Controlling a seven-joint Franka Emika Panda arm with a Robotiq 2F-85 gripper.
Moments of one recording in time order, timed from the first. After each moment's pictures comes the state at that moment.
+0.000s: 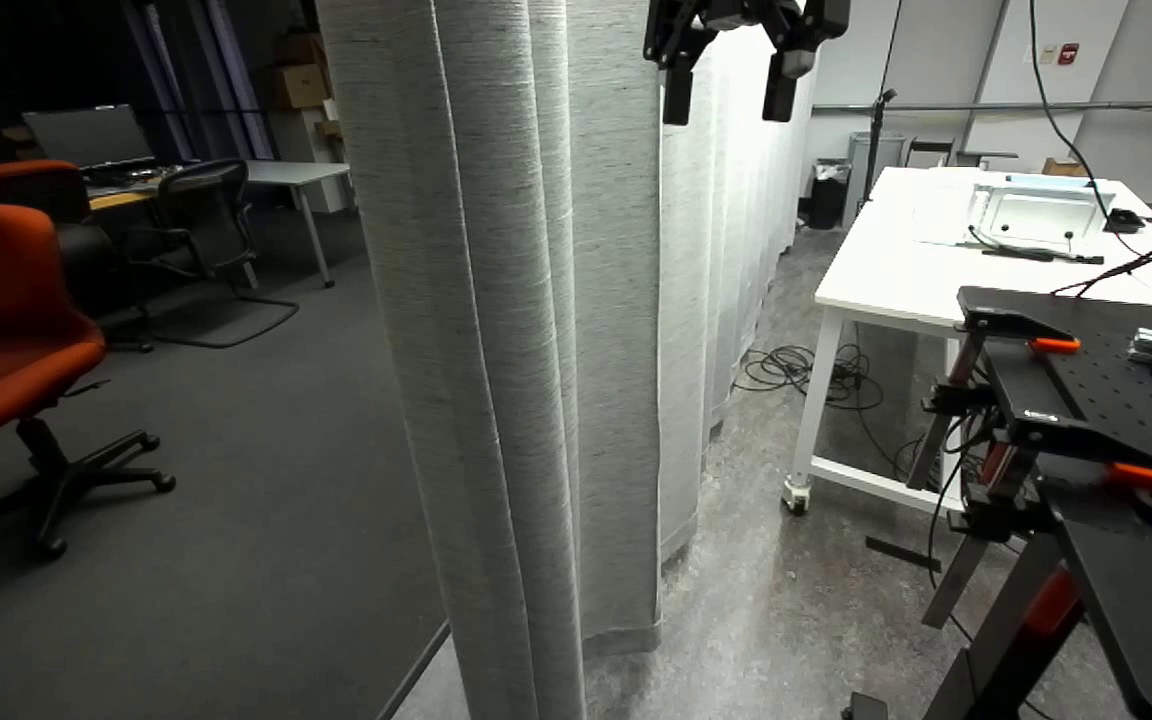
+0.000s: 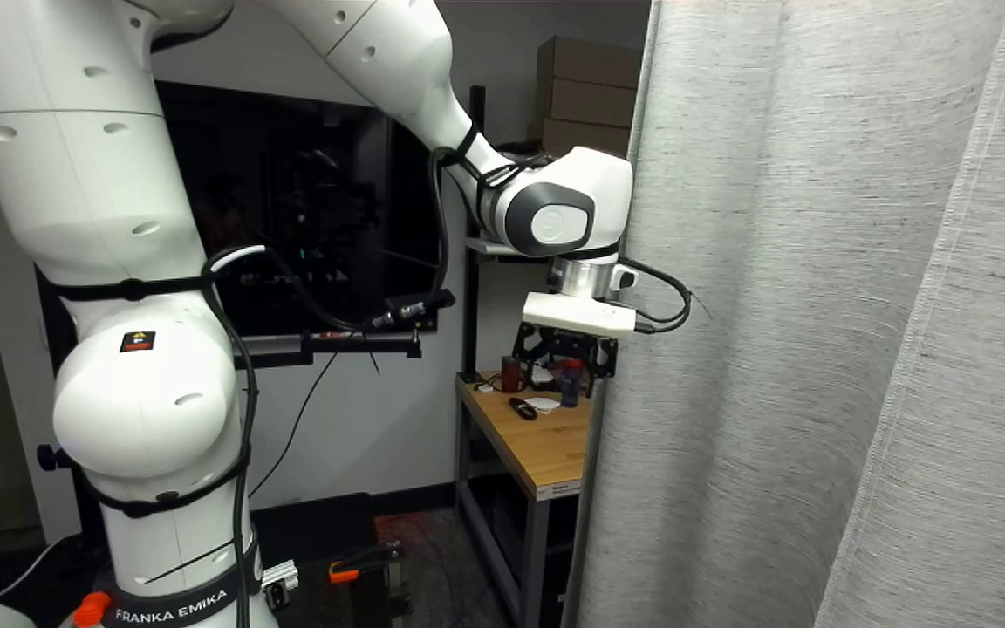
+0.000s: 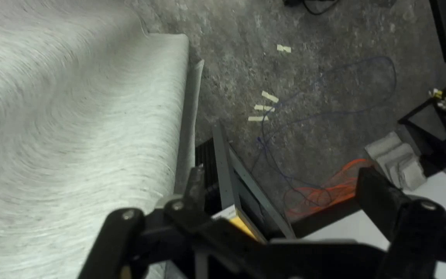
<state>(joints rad) 0.18 -0.15 0.01 -2.42 0.22 2.31 -0.96</state>
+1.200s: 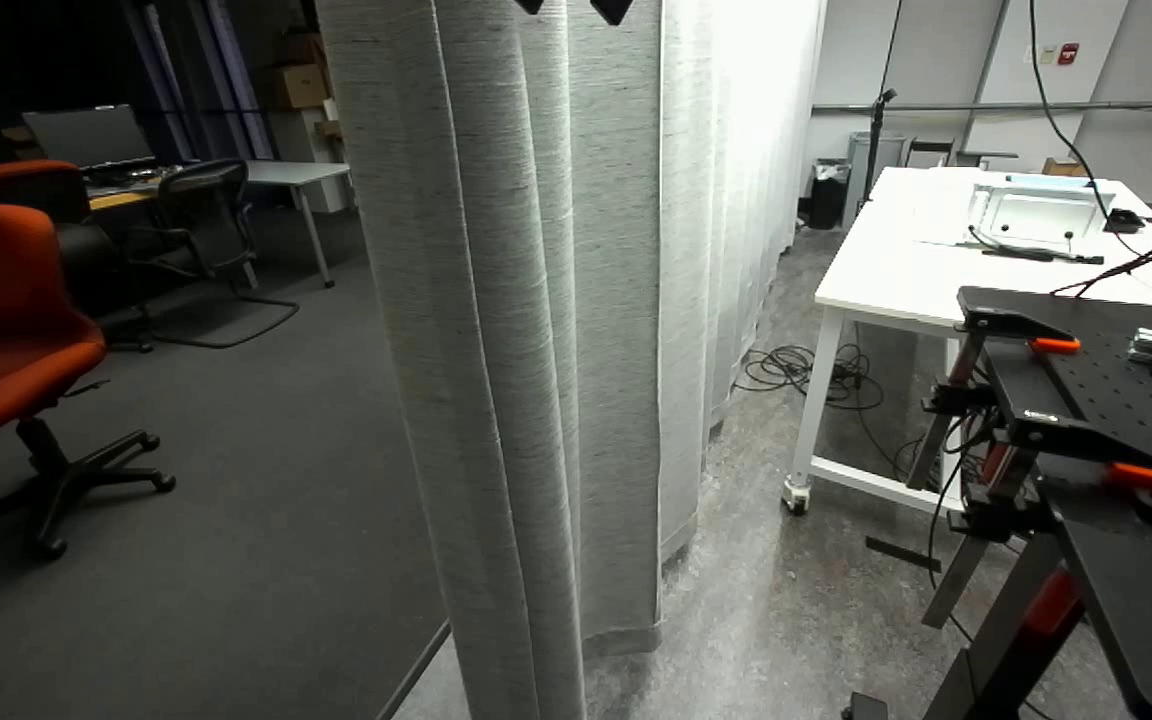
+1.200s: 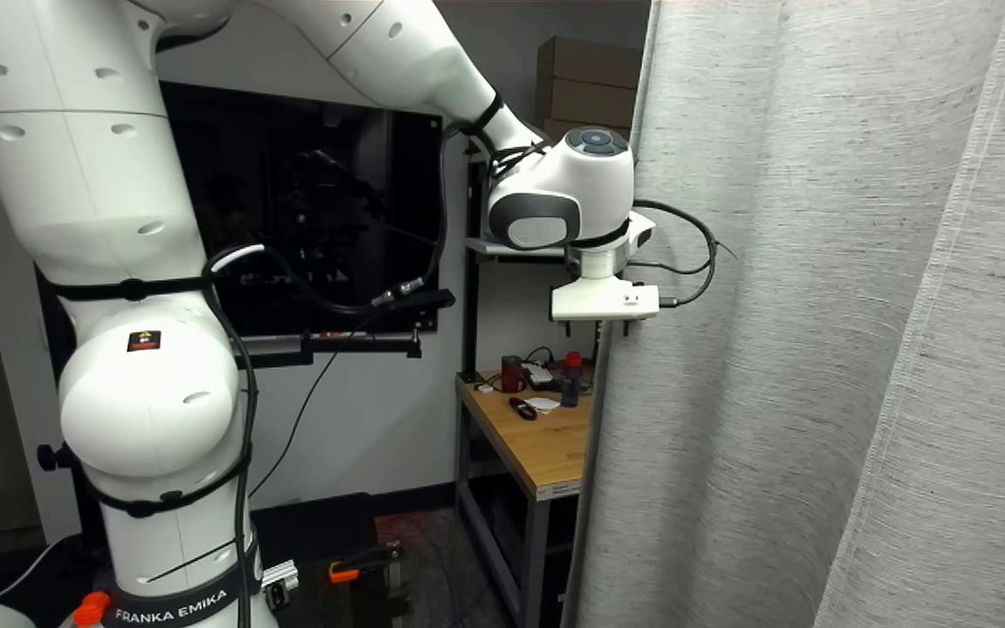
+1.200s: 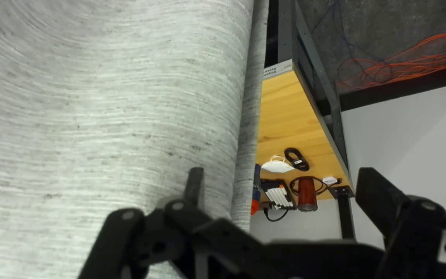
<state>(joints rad) 0.21 -0.14 0.03 -2.38 0.80 2.66 -1.47</state>
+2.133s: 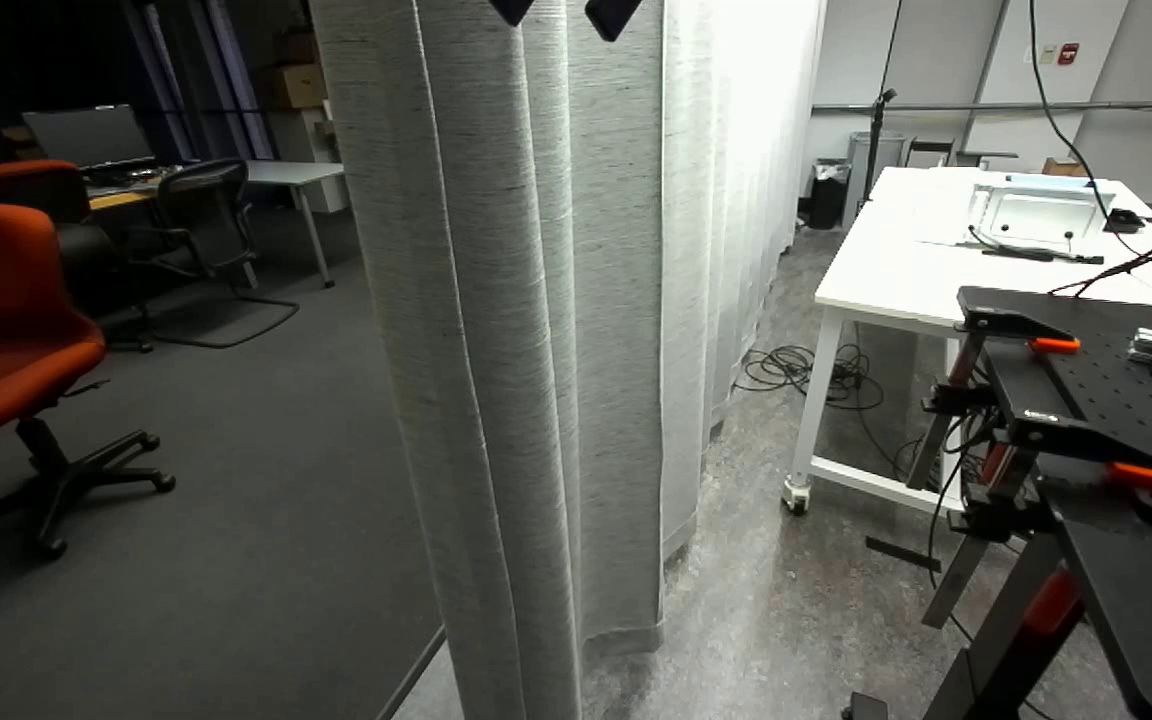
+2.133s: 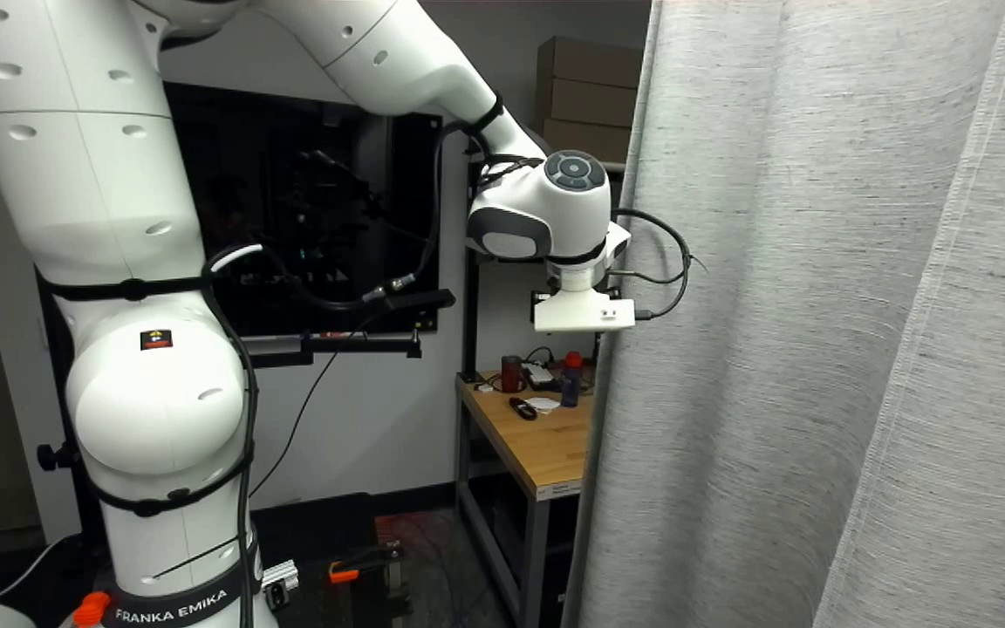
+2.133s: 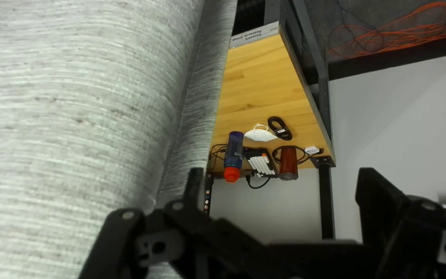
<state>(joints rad) 0.28 -0.12 0.05 -2.40 1.10 2.70 -1.73</state>
